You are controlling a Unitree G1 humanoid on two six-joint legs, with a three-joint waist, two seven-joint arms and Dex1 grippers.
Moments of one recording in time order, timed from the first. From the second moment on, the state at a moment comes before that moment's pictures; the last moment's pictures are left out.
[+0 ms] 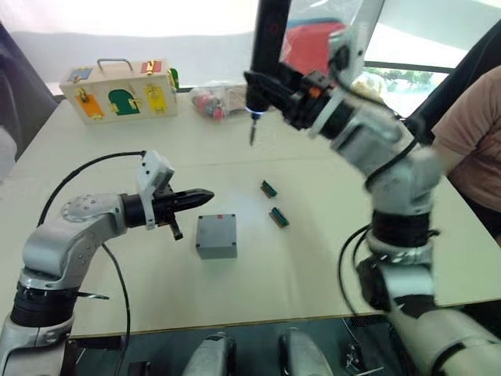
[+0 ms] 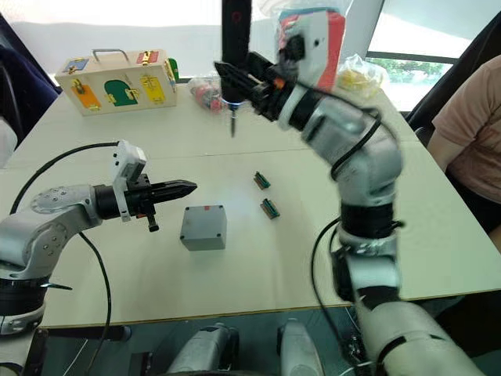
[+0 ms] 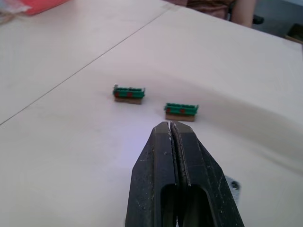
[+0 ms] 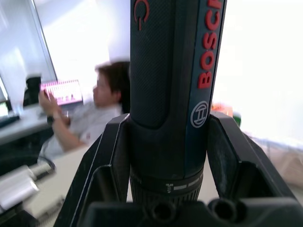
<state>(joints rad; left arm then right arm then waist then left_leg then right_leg) -0.39 0.74 0.11 -0.38 -0.68 0.81 -0.87 -1.04 -0.41 -0.15 -0.09 0.70 1.04 0.48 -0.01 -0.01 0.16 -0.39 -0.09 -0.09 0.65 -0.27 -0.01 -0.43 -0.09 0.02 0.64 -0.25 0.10</state>
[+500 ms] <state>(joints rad) -0.39 0.85 -0.11 -0.52 -0.59 0.74 -1.00 -1.01 -0.94 0.27 0.32 0.92 1.61 0.58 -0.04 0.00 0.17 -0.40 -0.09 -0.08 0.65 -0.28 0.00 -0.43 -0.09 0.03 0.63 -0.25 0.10</state>
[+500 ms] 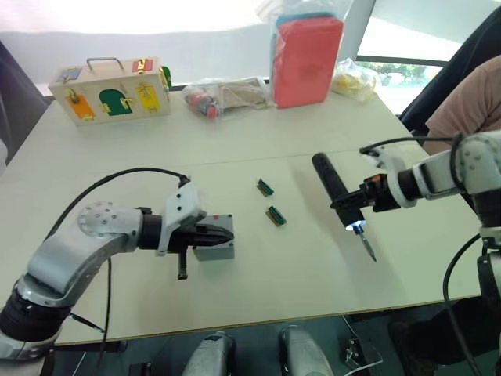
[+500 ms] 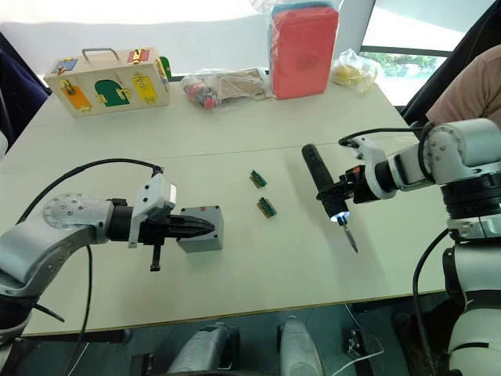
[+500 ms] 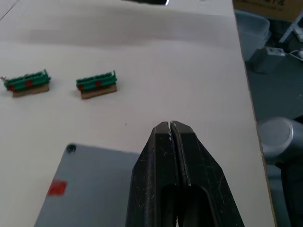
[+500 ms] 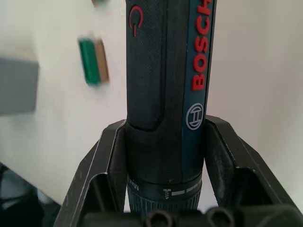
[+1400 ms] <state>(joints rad) -0.36 0.91 0.11 -0.41 -0.64 0.79 -0.96 -1.00 -0.88 0.20 0.24 0.62 1.41 0.75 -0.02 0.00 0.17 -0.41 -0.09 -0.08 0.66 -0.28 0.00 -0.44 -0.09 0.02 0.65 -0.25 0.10</state>
